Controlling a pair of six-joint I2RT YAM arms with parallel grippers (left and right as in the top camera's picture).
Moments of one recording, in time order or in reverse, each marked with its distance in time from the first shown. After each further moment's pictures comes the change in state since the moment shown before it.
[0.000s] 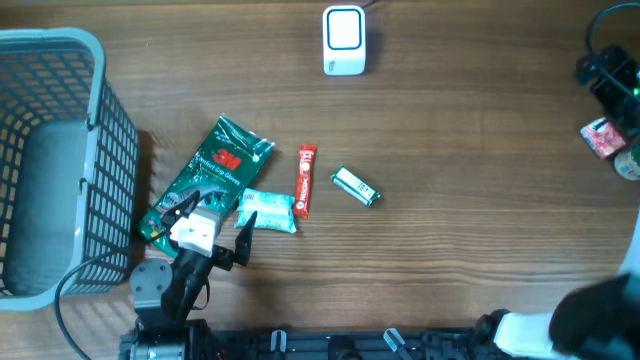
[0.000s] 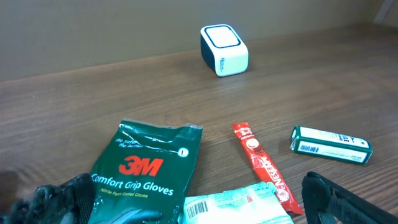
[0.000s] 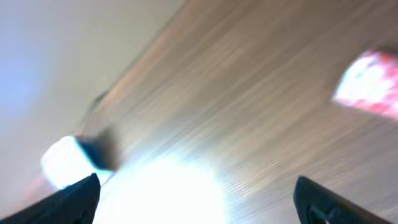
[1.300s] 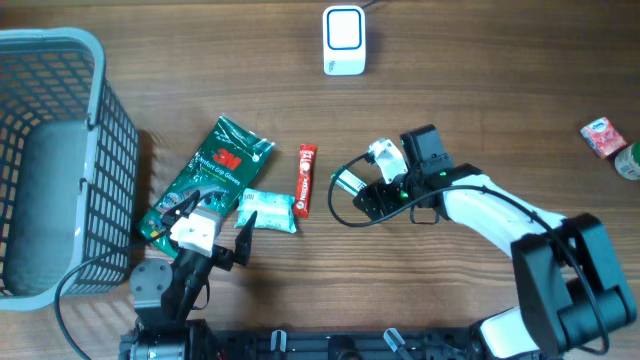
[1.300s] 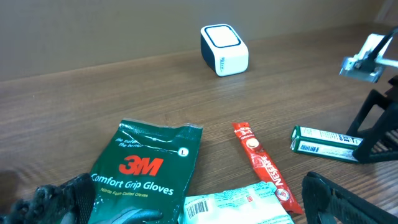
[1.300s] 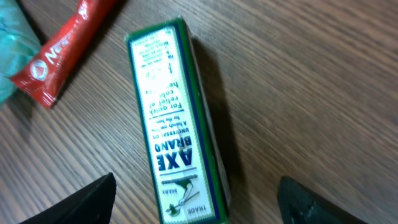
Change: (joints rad) left arm 0.000 0.000 0.000 0.000 0.000 0.000; right arm 0.853 0.122 -0.685 0.510 -0.051 -0.539
